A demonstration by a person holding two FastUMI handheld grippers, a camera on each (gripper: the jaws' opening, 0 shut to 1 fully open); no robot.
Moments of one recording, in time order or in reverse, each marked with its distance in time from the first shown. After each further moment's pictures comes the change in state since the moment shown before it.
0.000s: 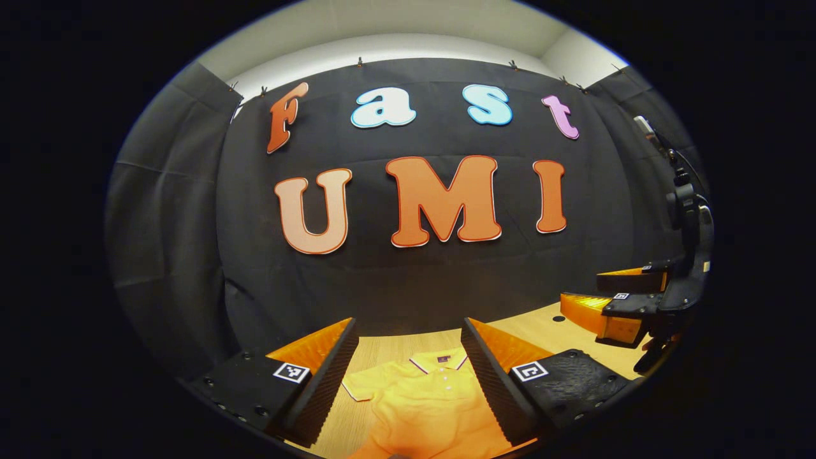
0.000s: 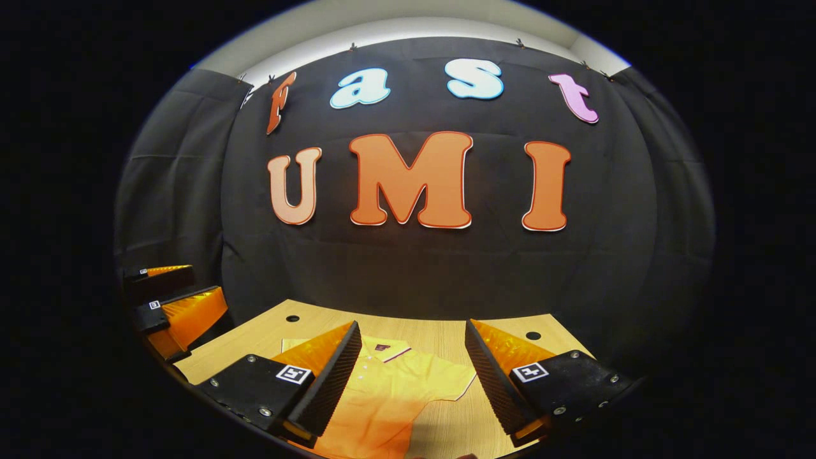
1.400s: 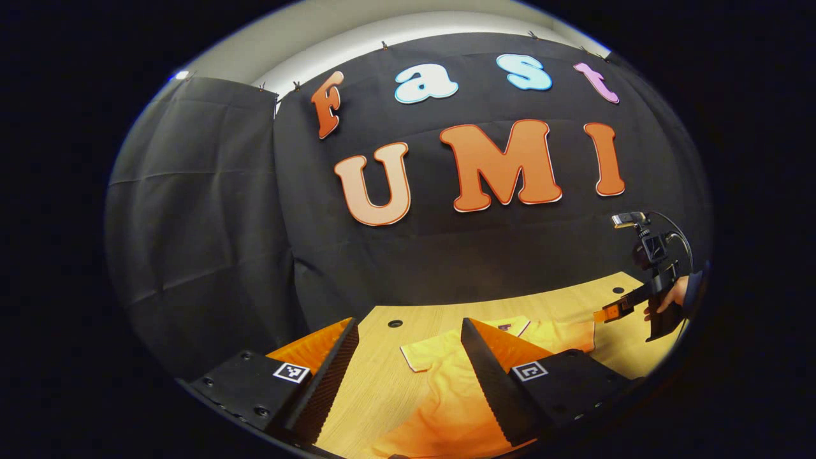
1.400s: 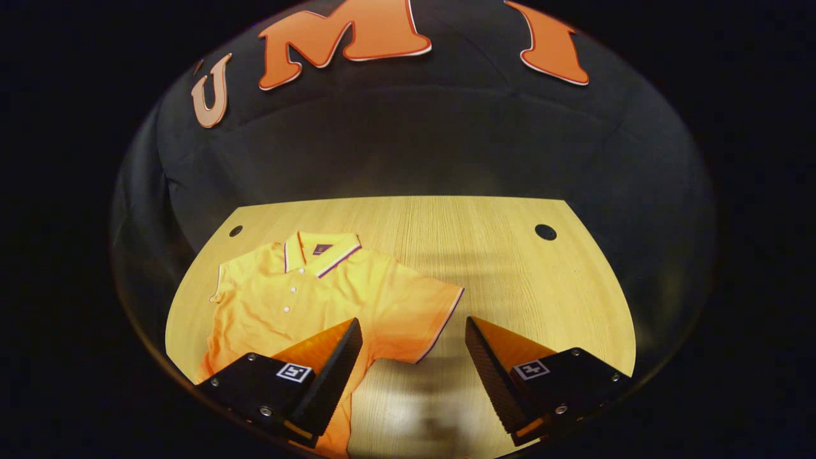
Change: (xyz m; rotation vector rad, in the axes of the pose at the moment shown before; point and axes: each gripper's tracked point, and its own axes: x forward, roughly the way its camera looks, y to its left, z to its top) left arm -0.043 0.052 -0.038 0.063 0.176 0.331; right arm 0.133 -0.101 -0.198 0.063 0.679 -0.031
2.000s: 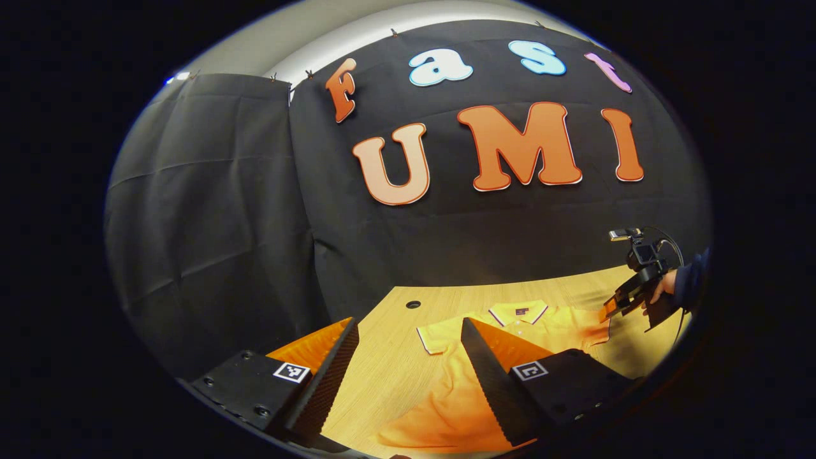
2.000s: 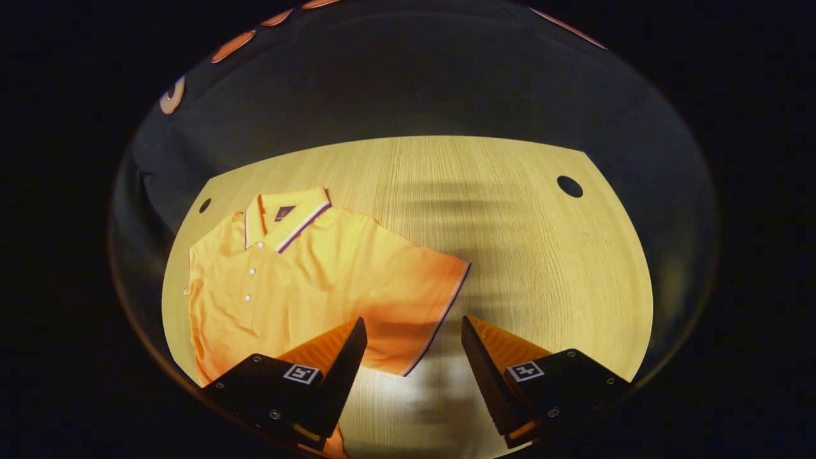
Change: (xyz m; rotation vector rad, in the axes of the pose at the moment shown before) left arm -0.004 0.002 -0.020 0.001 0.080 0.069; right arm 0.083 -0.013 -0.032 0.040 0.289 -0.016
